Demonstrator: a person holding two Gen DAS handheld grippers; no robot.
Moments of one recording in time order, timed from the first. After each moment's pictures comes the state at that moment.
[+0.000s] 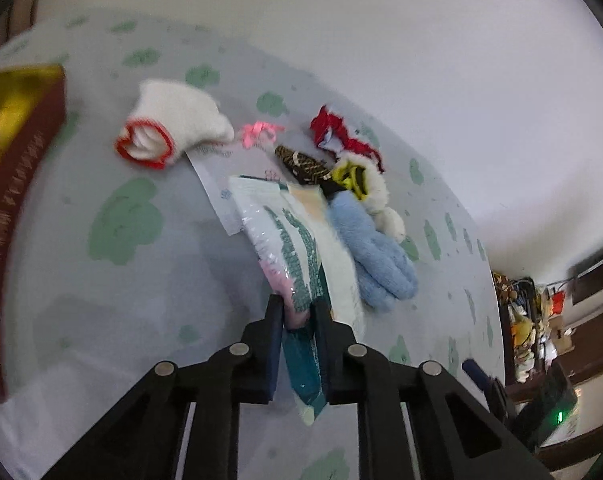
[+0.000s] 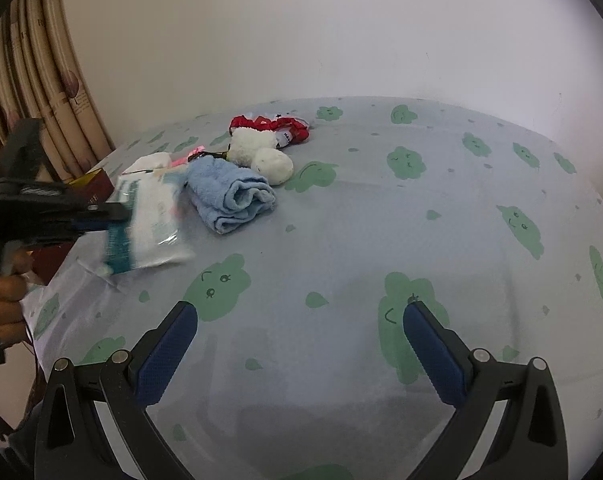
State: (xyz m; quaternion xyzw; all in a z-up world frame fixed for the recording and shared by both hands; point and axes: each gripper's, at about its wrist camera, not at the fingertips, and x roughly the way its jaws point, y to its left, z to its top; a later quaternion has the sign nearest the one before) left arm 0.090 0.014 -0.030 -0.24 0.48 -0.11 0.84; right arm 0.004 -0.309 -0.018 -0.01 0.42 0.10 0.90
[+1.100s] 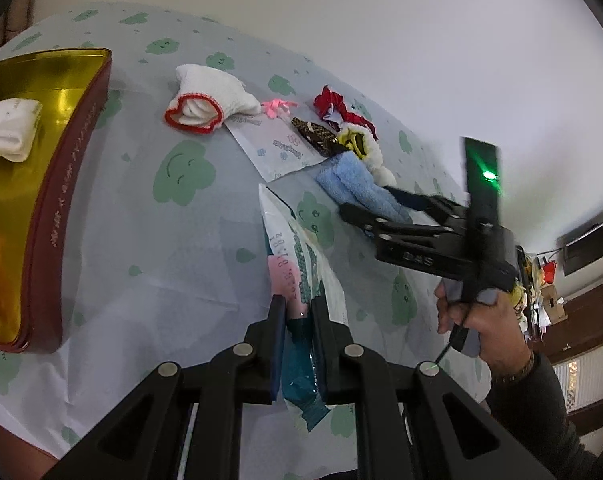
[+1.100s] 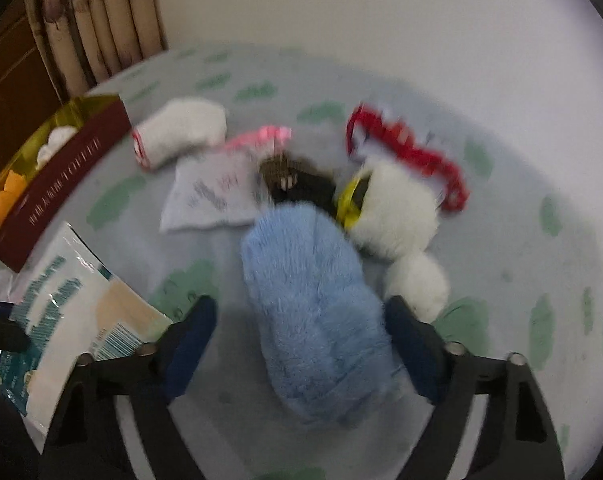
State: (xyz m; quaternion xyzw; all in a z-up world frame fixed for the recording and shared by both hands) left arm 0.046 0.045 -0.025 -0.23 0.51 -0.14 0.82; right arm 0.152 -0.175 -0.053 -0.19 0.52 0.21 0.81
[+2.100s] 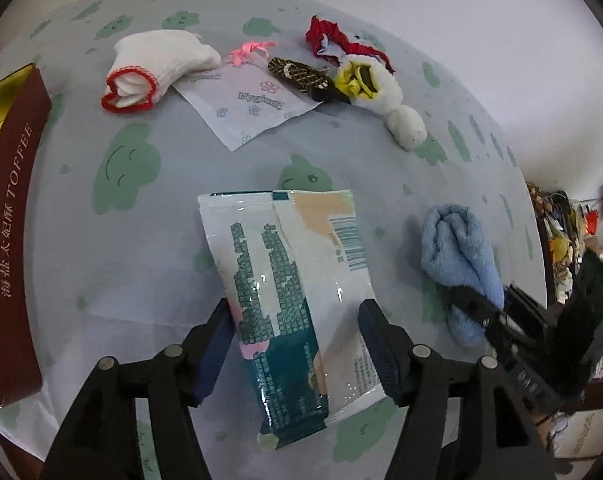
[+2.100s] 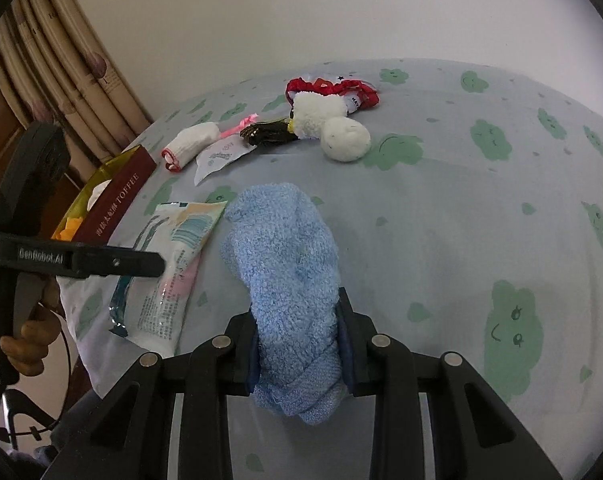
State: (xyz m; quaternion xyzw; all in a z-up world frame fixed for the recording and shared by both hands) left arm 0.091 -0.011 -0.048 -0.13 0.61 -0.11 0.77; right arm 0.033 -0.269 -0.029 0.02 0.49 0.18 0.85
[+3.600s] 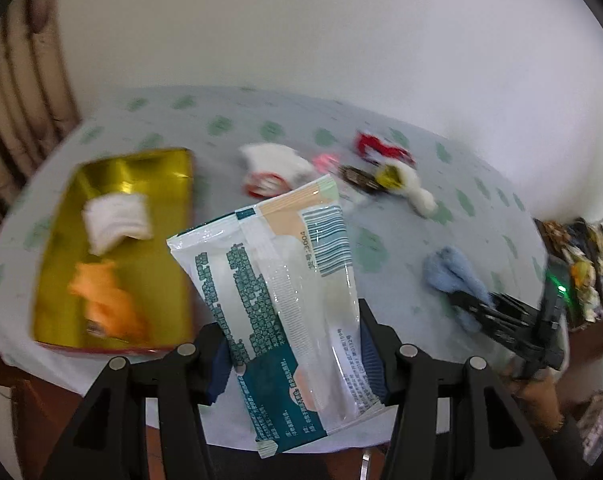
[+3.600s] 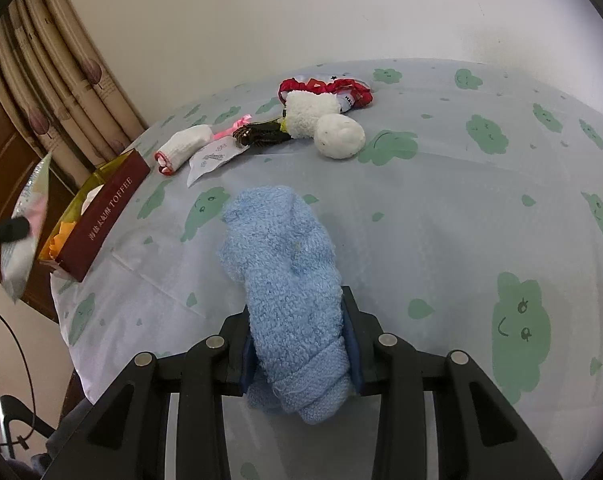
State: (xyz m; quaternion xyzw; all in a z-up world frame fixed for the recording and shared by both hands) left arm 0.017 0.057 0.057 -0.08 0.48 -0.02 0.87; right arm 0.032 -0.272 -0.039 0.03 0.49 0.17 0.86
